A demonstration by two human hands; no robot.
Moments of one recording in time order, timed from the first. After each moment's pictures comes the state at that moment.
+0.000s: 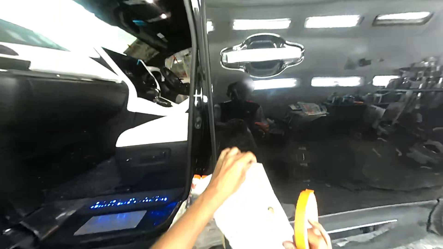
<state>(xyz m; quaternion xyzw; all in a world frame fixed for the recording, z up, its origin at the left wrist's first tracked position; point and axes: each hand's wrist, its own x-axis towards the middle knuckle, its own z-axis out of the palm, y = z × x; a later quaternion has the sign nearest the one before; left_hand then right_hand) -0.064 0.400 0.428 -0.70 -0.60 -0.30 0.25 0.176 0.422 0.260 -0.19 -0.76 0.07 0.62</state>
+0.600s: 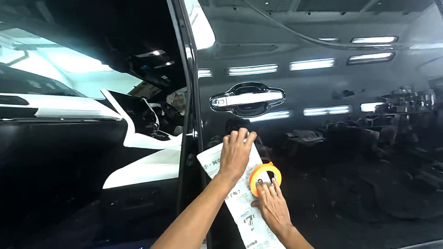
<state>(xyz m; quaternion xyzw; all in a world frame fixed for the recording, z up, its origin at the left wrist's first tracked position) -0.060 0.504 0.532 -0.58 -0.54 -0.29 0.54 0.045 0.609 0.335 -0.20 -0.76 -0.30 0.54</state>
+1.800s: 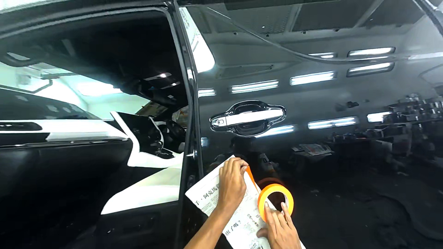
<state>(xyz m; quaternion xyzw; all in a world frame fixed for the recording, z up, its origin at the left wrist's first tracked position) -0.091 0.529 0.497 -0.57 -0.48 -0.49 0.45 0.050 0.616 0.328 -0.18 -0.73 -0.32 0.58</state>
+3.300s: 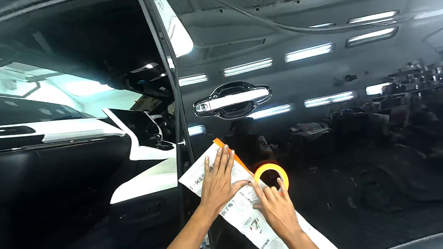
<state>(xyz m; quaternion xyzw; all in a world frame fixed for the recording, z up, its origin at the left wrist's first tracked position) -0.117 0.509 0.444 -0.52 -0.59 -0.17 0.59 0.071 0.596 0.335 -0.22 -0.76 -0.28 0.55</state>
